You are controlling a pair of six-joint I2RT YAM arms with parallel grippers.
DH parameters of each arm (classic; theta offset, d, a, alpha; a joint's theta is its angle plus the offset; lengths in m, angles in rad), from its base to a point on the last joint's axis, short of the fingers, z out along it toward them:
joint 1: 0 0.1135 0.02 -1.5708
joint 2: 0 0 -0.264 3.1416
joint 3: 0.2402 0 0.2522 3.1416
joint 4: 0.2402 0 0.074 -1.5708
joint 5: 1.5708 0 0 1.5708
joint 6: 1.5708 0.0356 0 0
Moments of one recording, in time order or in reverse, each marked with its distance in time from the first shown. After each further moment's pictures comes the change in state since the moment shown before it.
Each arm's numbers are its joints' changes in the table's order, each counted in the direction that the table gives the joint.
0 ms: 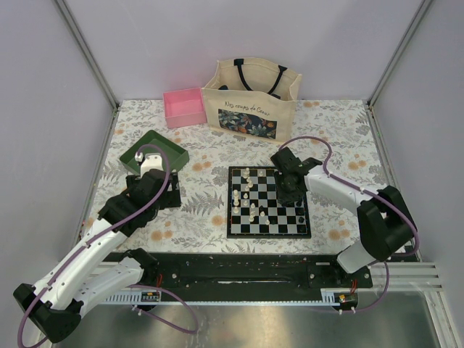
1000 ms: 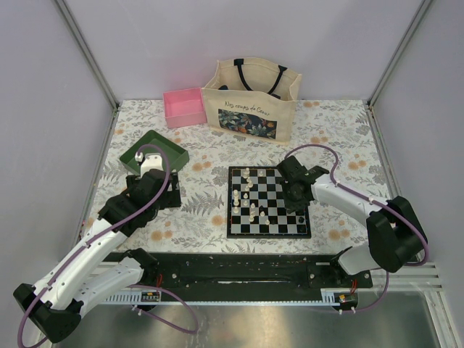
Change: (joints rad) left arm 0.000 0.000 0.000 0.000 0.001 0.000; right arm 0.001 -0.095 -0.111 0.022 0.011 -0.001
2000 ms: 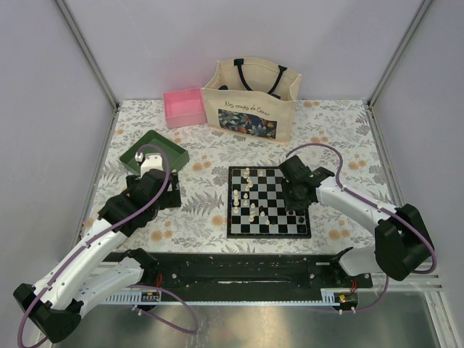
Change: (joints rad) left arm 0.000 0.000 0.000 0.000 0.002 0.000; right arm 0.002 -0.048 -0.012 0.009 -0.003 -0.005
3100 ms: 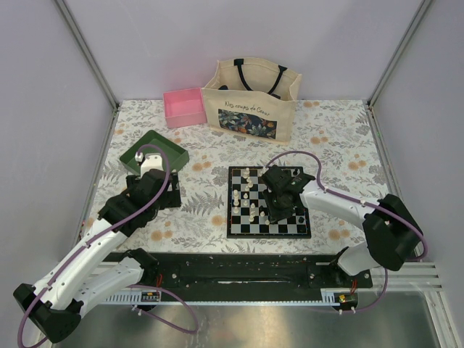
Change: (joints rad) left arm 0.000 0.000 0.000 0.000 0.000 0.000; right arm 0.177 0.072 0.020 -0.042 -0.099 0.063
